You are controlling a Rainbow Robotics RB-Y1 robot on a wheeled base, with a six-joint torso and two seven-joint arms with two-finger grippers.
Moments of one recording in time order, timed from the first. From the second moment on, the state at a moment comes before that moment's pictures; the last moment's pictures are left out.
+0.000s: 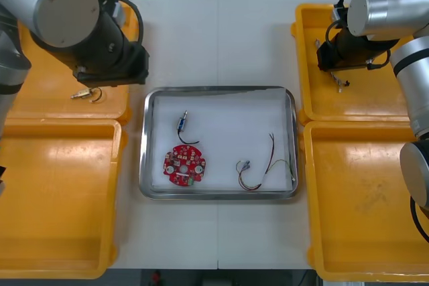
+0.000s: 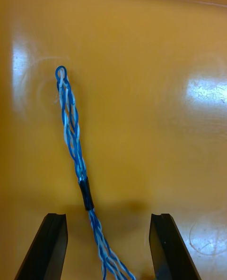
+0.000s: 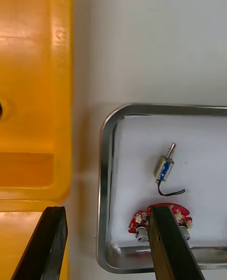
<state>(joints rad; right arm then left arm) -0.98 -0.42 0.00 -0.92 -0.32 1.28 1.57 -0.80 0.60 -0.24 -1.89 0.69 1.91 -0.79</state>
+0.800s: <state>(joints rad) -1.00 -0.42 0.00 -0.85 -0.35 1.25 1.57 -0.86 0.76 -0.17 -1.49 0.71 1.73 -1.34</state>
